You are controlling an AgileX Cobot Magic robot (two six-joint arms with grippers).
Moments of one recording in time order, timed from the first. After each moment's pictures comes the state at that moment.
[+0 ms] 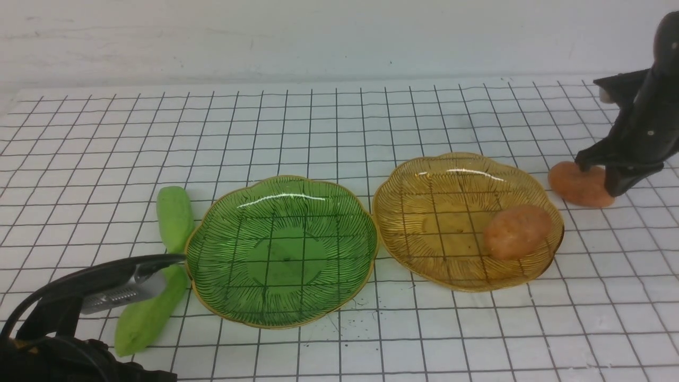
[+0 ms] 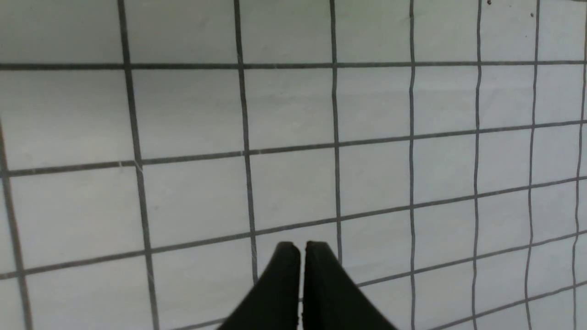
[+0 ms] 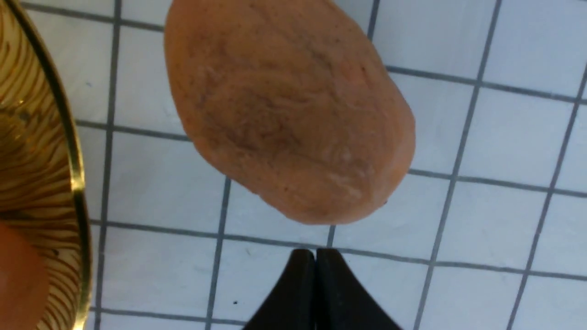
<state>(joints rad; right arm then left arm) -0.05 2.14 -1.80 -0.04 1.21 -0.23 -0.07 1.04 -0.50 -0.53 0.86 0.20</state>
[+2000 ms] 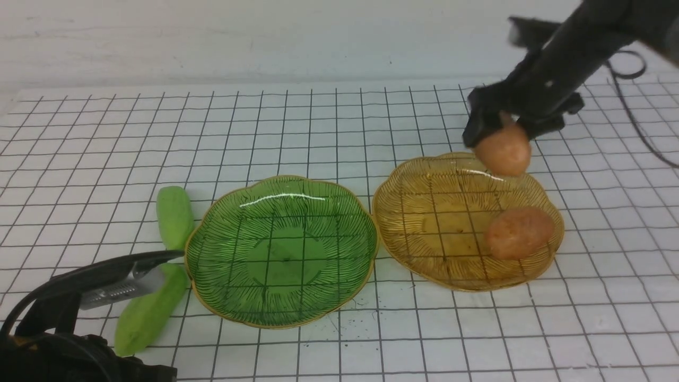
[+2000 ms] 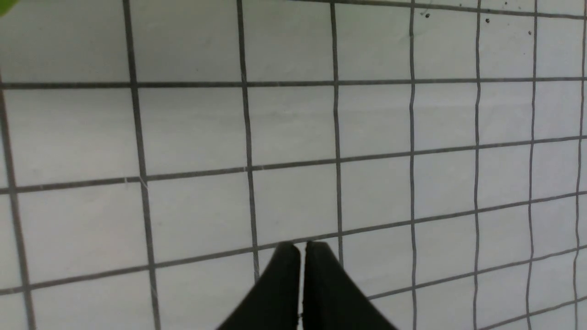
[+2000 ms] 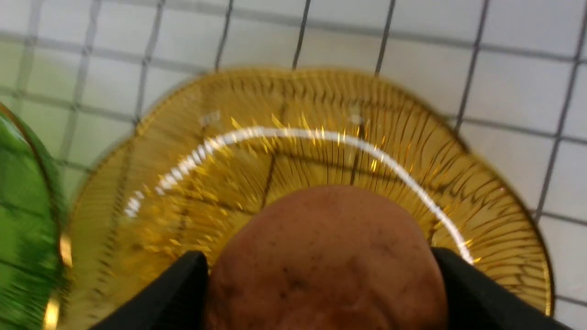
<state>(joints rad) 0.16 2.17 -2.01 0.26 1.24 -0.14 -0.07 1.04 -0.50 -0.54 0.83 0.20</state>
